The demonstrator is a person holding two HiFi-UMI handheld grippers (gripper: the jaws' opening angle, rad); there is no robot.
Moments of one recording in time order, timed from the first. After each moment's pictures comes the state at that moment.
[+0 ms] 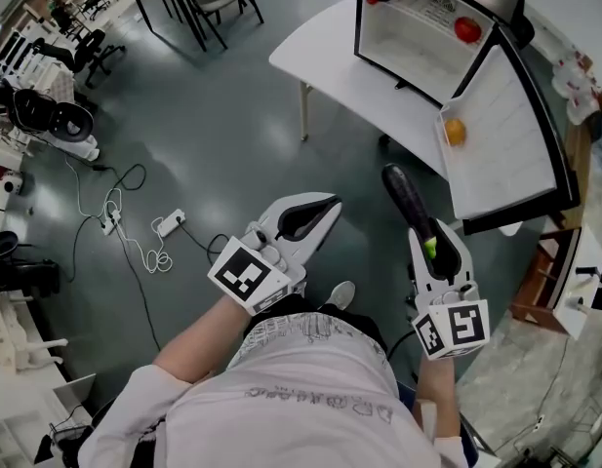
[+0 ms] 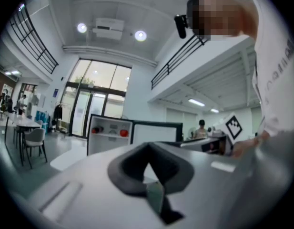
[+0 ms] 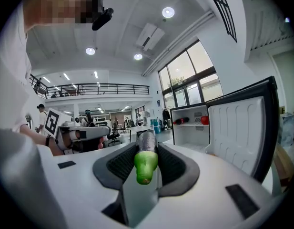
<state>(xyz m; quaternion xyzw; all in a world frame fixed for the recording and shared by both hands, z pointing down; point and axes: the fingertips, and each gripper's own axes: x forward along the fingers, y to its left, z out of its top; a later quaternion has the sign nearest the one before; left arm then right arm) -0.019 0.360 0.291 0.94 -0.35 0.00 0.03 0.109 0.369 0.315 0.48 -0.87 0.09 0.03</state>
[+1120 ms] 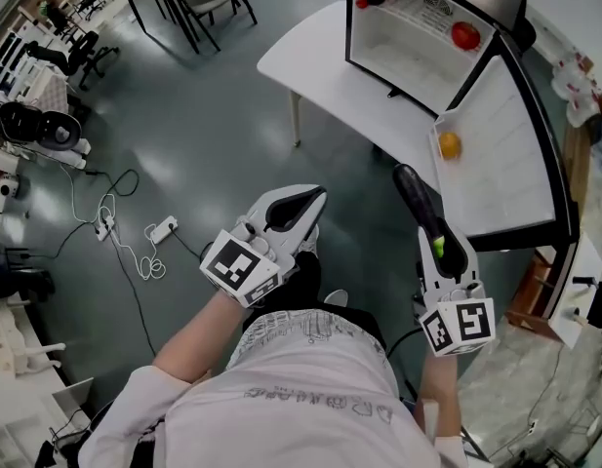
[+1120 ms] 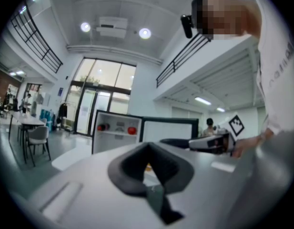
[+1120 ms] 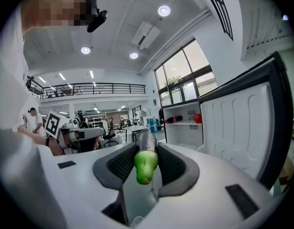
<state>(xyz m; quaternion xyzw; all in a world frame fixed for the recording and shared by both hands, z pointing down) -0.018 0.283 0.317 0.92 -0.38 0.01 0.04 0.152 0.301 0.336 0.49 -0.86 0.10 0.03</state>
